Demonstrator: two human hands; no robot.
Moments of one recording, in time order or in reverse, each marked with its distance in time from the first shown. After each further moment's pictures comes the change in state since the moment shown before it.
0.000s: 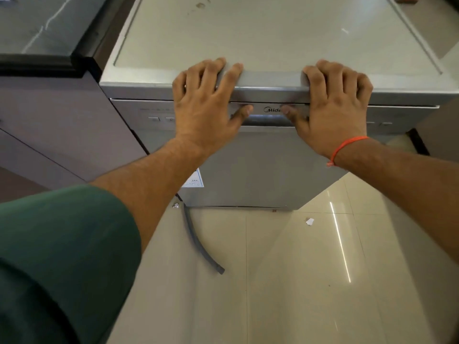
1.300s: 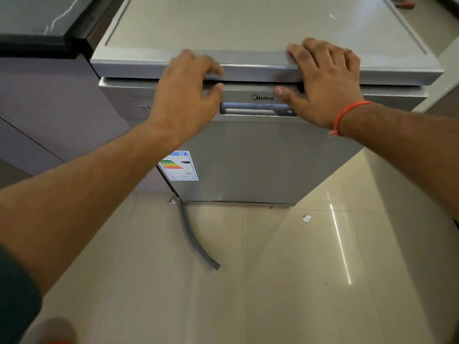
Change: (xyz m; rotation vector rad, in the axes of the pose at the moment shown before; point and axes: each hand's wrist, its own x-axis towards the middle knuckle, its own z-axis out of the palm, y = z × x) left_hand -0.022 0.012 -0.058 -0.488 -0.164 -0.202; right_hand 0.005 0.022 -0.007 0.077 -0.121 -0.112
